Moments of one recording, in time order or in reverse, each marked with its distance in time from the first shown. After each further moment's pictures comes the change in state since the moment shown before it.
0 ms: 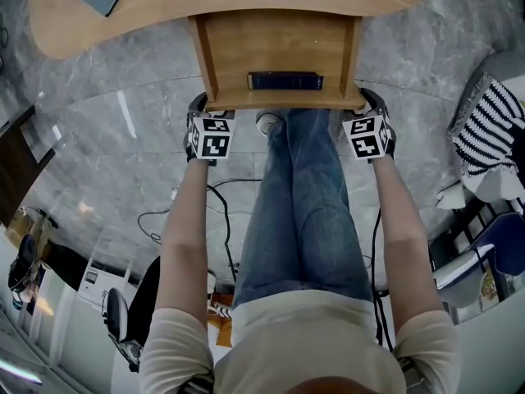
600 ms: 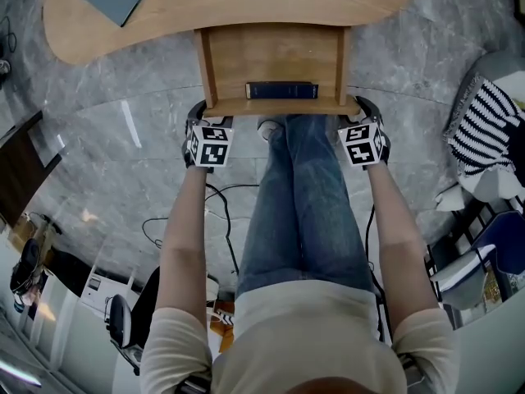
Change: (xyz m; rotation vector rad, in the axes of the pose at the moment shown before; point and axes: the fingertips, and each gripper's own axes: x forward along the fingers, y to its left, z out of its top) left arm -0.043 0.002 0.016 0.053 -0.011 0.013; right arm -0.039 0.003 0.012 0.032 -0.024 0.000
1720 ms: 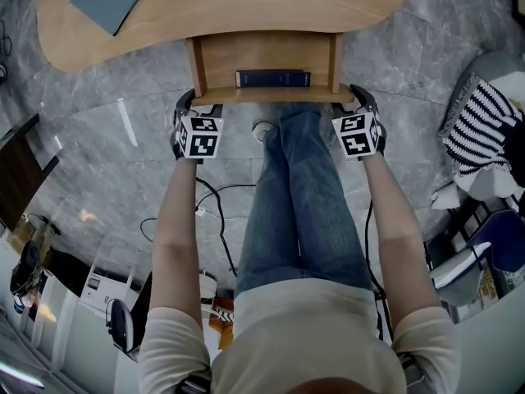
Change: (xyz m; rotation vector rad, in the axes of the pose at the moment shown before) left arm 0.006 0.027 0.046 0.036 -0.024 0.037; right arm 0.007 -0.026 0.041 0.001 -0.040 -0.003
